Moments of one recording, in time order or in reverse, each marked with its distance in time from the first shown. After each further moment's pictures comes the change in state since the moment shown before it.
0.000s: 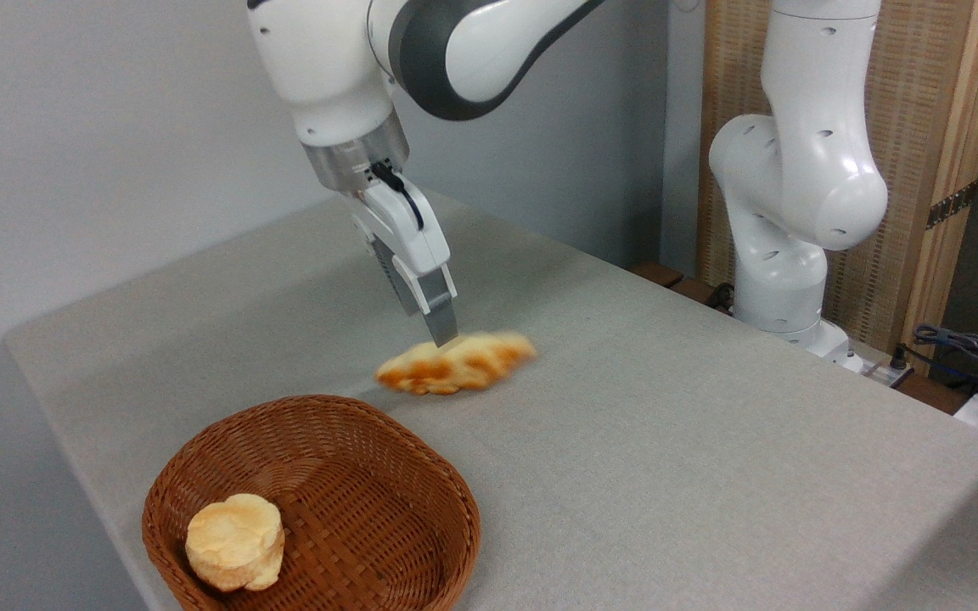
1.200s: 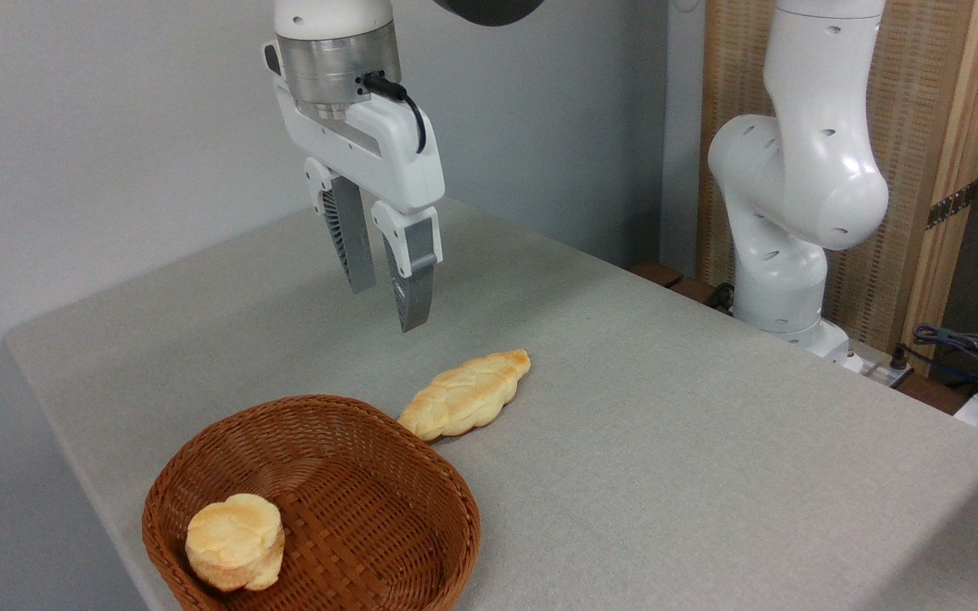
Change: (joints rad) arm 0.013 -0.025 0.081 0.142 0.053 0.026 -0.049
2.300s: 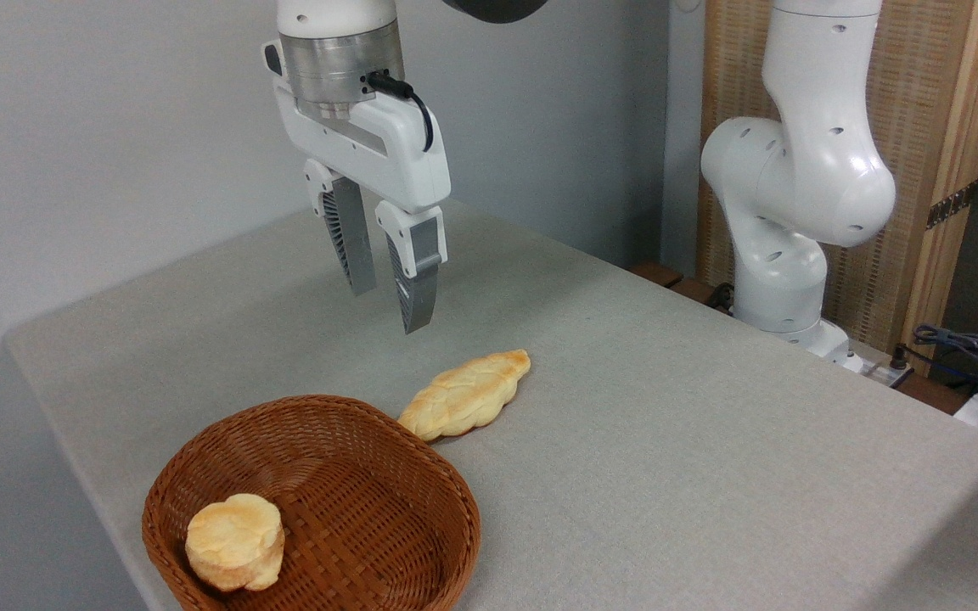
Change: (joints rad) arm 0.148 0.001 -0.135 0.002 -0.010 0.000 -0.006
